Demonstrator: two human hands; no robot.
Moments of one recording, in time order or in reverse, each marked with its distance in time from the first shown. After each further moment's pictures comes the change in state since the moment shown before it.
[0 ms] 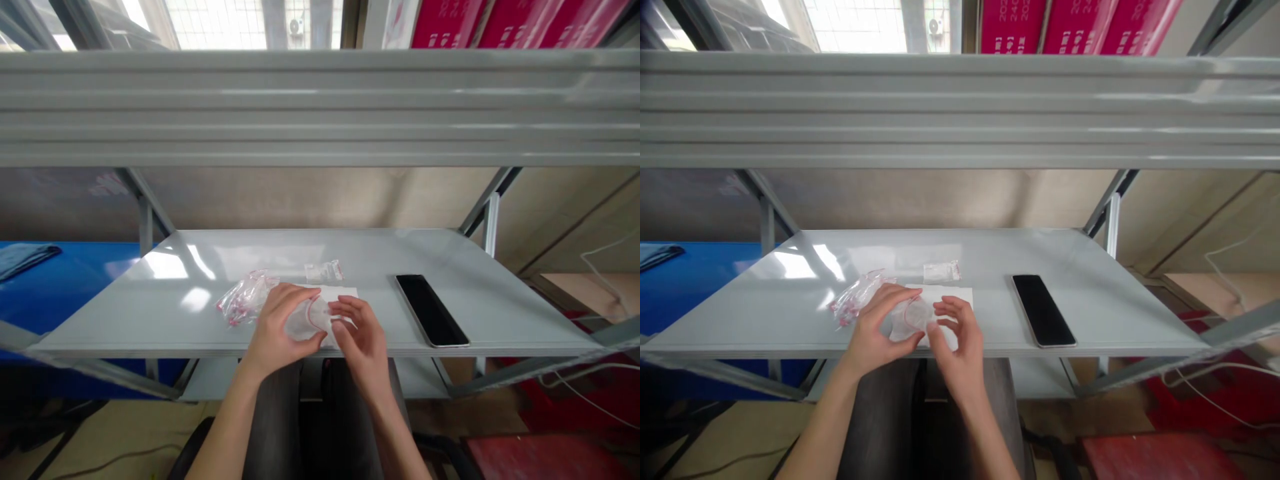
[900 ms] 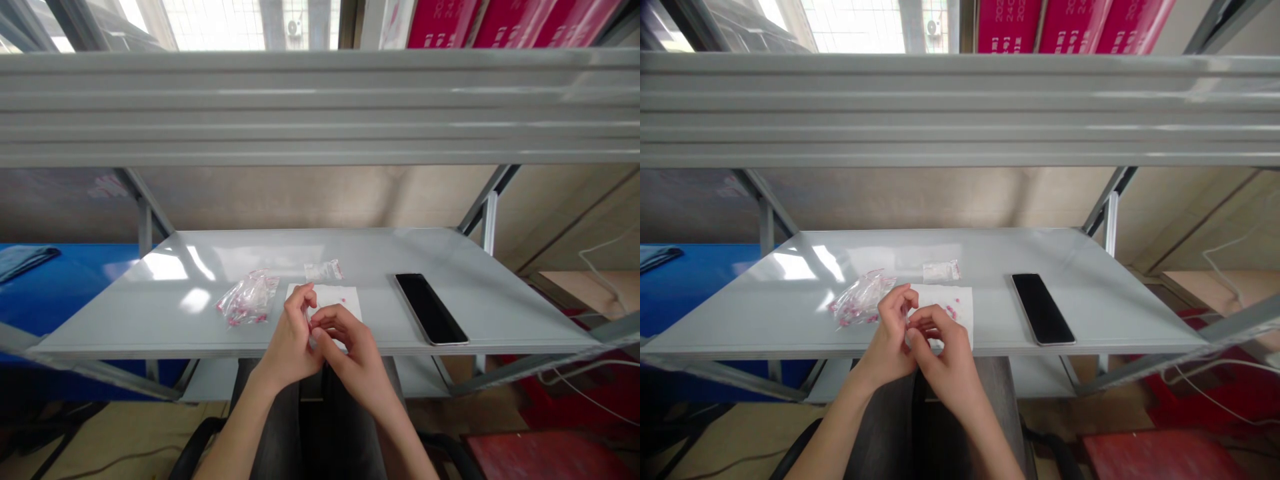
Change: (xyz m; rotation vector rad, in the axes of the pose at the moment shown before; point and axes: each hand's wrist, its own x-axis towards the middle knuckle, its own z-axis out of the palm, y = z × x) left_hand -0.015 0.002 0.034 -0.211 0.013 -0.049; right_hand 0.003 -0.025 0.010 -0.077 -0.314 0.058
